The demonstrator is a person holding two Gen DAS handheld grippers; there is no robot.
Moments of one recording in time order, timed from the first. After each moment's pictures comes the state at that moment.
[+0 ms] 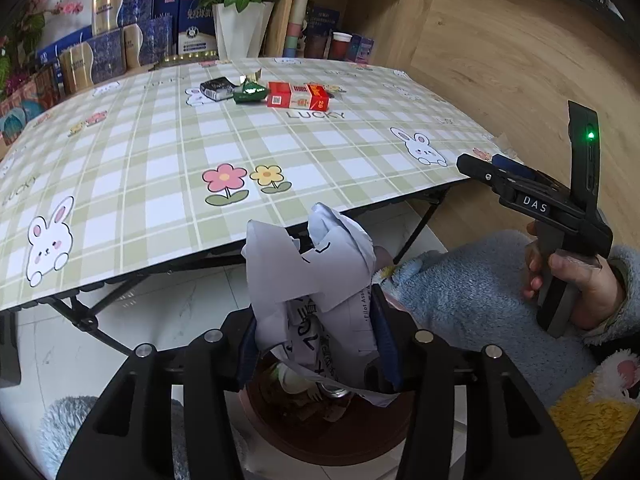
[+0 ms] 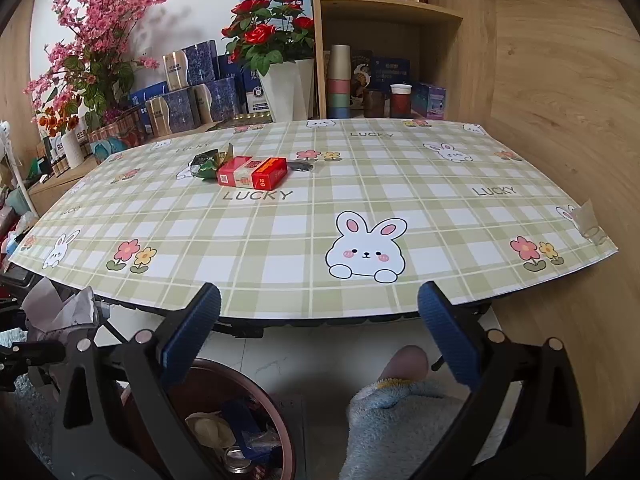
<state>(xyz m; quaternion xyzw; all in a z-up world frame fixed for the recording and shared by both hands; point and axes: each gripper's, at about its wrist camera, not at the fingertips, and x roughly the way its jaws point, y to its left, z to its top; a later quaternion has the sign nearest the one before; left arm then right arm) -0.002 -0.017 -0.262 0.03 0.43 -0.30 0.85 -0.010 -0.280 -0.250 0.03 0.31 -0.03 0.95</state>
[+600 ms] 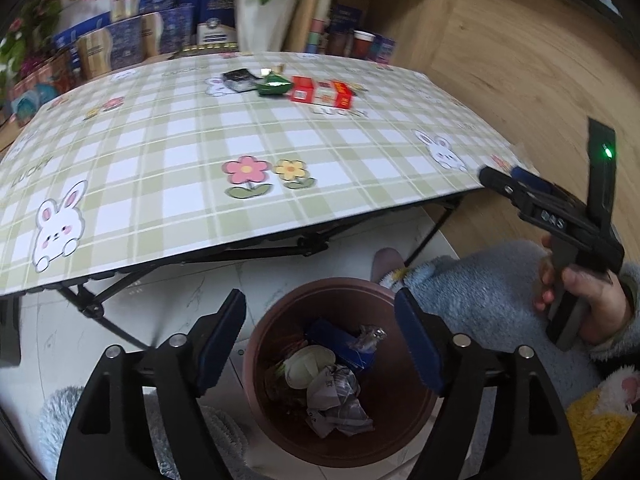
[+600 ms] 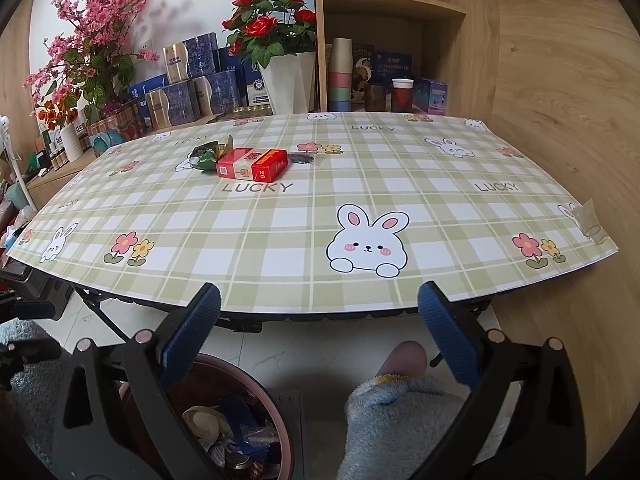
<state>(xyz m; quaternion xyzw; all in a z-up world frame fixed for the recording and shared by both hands) 0.007 -0.009 -0.267 0.02 0.44 -0.26 0.86 -0.009 -0.279 -0.252 0.03 0.32 -0.03 0.95</state>
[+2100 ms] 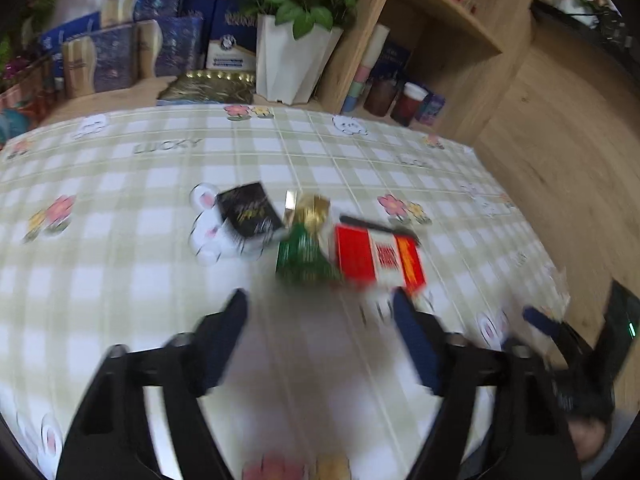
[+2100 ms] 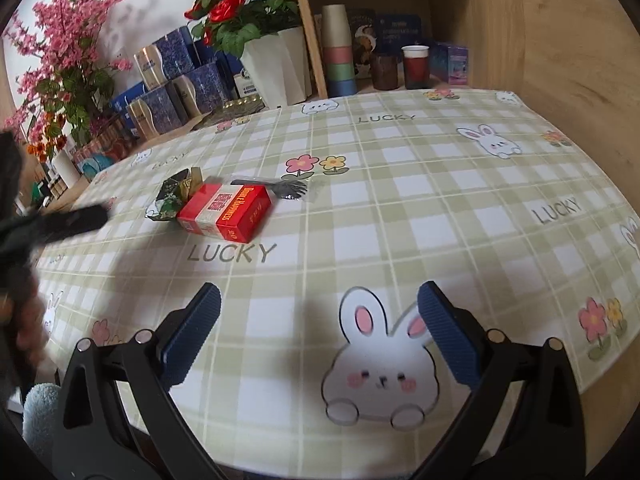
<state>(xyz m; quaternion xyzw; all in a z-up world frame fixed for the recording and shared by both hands) 0.265 -0.073 -0.228 -0.04 0.44 -0.24 0.86 0.134 -0.315 -0.250 0.09 0.38 0.00 0.92</state>
